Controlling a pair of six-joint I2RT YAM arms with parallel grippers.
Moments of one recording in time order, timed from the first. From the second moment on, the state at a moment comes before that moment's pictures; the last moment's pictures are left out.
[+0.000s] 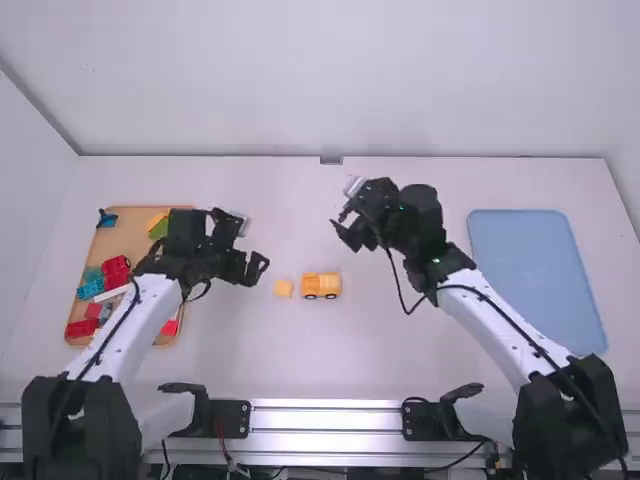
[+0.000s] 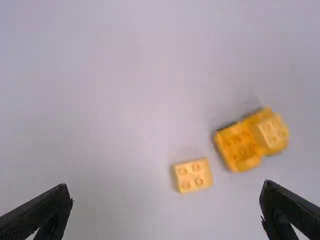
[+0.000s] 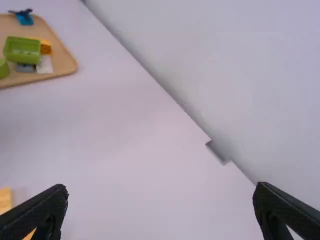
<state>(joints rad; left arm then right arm) -0.06 1.26 0.82 -0.54 0.37 0.23 0.38 1.33 0.80 0.18 -0.36 -0.47</state>
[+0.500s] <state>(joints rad) -0.39 1.68 0.92 -0.65 0.08 0.69 0.20 1.33 0.62 0.38 -0.55 -0.26</state>
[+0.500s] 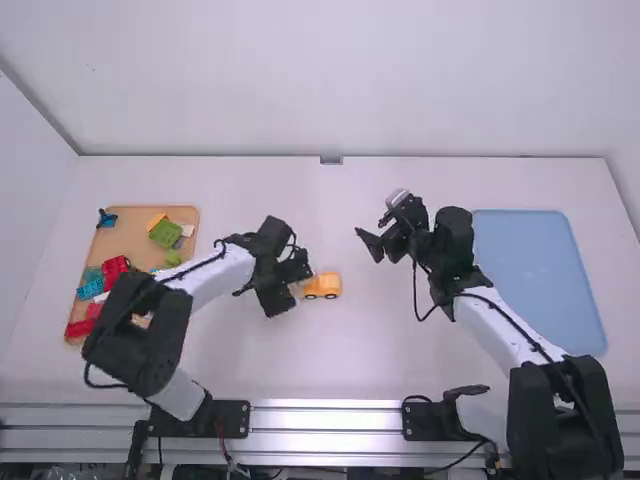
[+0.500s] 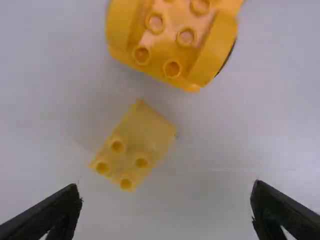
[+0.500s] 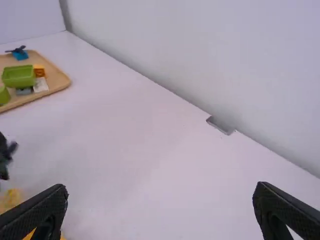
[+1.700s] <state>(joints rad) -0.37 1.77 0.92 -0.56 0.15 1.14 0.20 1.33 0.62 0.36 -0.61 -0.30</state>
